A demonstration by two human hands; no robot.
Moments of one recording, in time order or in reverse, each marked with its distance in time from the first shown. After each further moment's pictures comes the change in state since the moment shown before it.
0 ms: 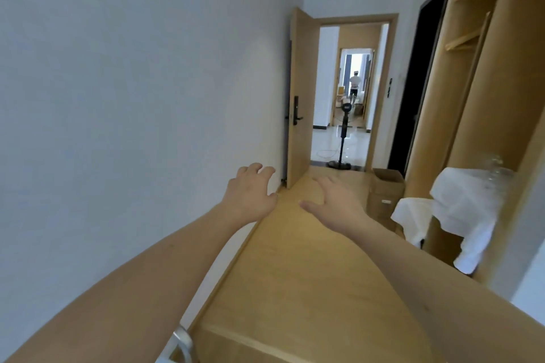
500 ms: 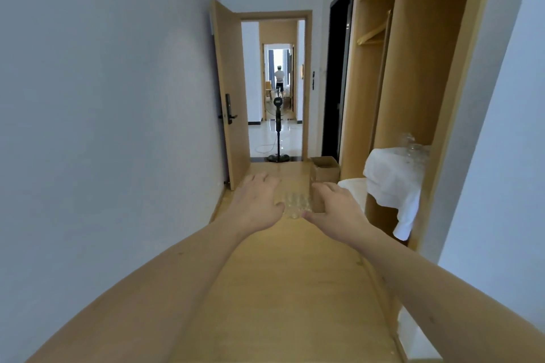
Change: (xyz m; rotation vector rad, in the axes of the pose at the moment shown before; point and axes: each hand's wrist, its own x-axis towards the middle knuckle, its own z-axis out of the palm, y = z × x) left_hand 0.081 0.046 0.066 -0.097 -0.099 0.316; right_hand 0.003 0.073 0.001 -0.147 0.091 0.256
